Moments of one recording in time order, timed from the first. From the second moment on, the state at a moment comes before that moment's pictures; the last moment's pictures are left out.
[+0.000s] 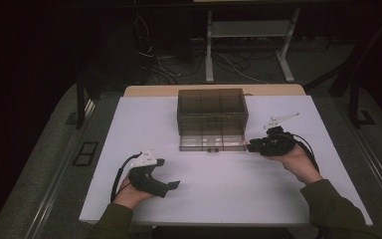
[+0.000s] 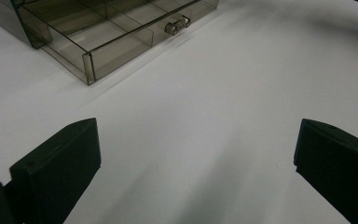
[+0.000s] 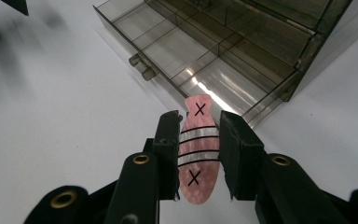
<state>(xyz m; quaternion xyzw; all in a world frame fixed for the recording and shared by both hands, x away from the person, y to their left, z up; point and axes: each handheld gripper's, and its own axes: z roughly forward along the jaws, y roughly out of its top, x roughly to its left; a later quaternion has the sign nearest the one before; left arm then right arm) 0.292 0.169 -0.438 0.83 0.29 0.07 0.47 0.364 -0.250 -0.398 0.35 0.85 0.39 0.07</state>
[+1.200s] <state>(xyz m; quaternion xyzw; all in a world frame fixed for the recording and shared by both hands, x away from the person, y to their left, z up) 0.292 0.168 -0.437 0.82 0.29 0.06 0.48 0.393 -0.229 -0.400 0.35 0.85 0.40 0.07</state>
